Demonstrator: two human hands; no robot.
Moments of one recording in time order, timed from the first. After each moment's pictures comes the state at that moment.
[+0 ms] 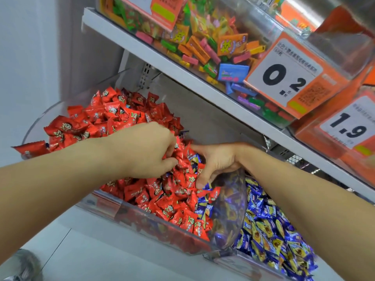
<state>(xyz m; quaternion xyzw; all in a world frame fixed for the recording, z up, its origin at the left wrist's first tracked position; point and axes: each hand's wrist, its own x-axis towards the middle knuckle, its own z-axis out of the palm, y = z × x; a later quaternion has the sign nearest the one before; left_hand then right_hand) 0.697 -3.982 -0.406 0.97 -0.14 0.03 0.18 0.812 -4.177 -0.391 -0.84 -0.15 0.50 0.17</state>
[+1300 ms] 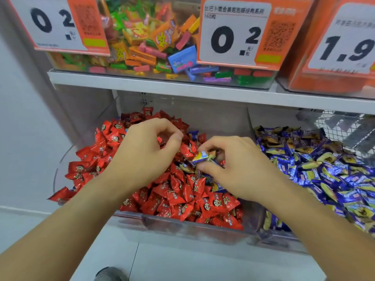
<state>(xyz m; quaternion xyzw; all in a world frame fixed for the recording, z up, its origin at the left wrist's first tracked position) 0.692 -4.000 -0.393 0.91 -0.07 0.19 0.38 0.705 -4.197 -0.390 -0.94 -0.21 0.00 0.26</state>
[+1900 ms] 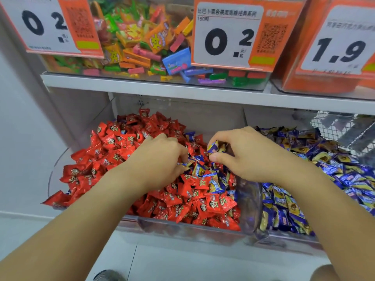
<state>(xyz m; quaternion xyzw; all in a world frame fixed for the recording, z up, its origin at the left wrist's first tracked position) 0.714 -4.011 -0.406 0.98 -0.17 0.02 0.05 0.736 -4.221 -0.377 -0.95 -0.26 0.04 0.16</state>
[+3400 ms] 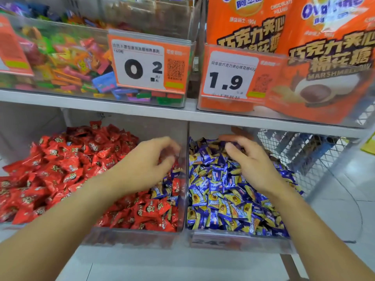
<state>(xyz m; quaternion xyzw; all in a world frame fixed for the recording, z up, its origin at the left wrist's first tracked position) 0.722 -4.091 -0.401 0.92 -0.21 0.07 0.31 0.723 -4.353 -0.393 -0.88 -0.09 -0.05 0.47</state>
